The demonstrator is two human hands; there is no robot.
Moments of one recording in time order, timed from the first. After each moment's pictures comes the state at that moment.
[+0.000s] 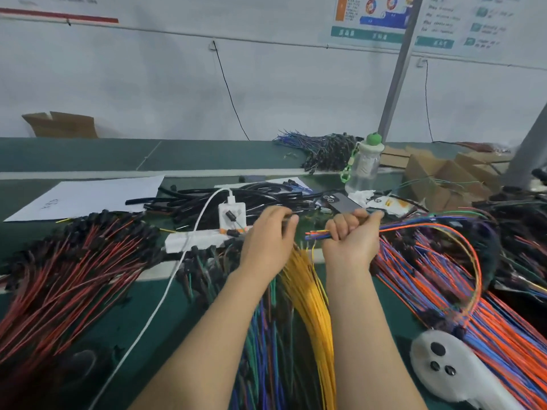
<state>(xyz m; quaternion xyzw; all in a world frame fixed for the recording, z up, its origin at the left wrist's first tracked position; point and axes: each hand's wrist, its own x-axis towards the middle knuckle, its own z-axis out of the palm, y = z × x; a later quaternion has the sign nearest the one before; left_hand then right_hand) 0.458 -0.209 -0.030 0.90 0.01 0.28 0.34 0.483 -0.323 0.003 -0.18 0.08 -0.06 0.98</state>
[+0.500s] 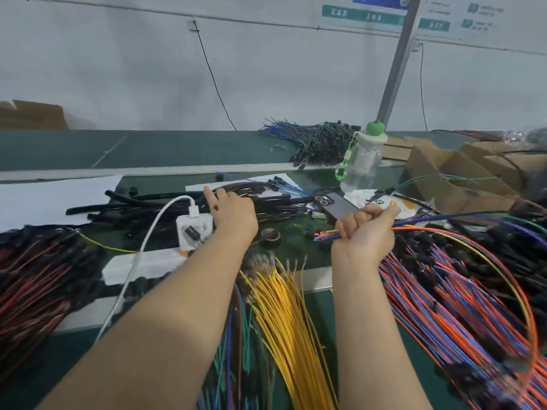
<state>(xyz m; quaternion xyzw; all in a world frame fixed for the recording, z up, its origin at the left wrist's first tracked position) 0.602 -0.172 -0.036 0.97 0.21 0.03 -0.08 0.575 -0.333 -0.019 -0.28 0.12 -0.17 0.94</state>
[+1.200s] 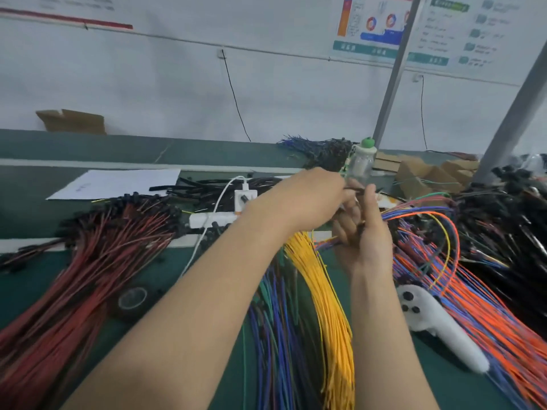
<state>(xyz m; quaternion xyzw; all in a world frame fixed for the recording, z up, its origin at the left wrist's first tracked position) 0.350 -0.248 0.092 0.97 -0.16 0.15 0.08 0.382 -0.349 0.015 -0.33 -0.14 0.01 0.93</state>
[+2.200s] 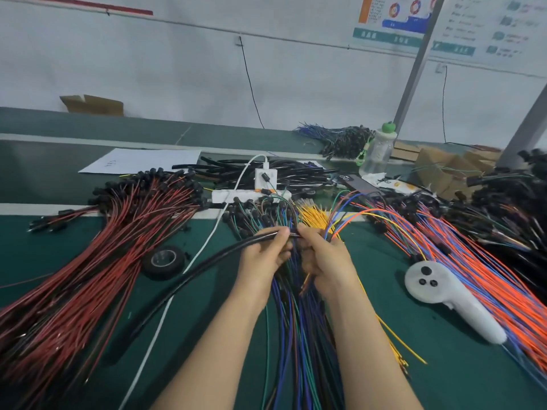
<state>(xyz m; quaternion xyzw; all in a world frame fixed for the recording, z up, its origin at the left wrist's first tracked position) 0.292 -0.216 -0.071 0.47 0.10 0.18 0.86 0.337 -0.306 -0.058 -0.57 -0.03 0.12 0.81</state>
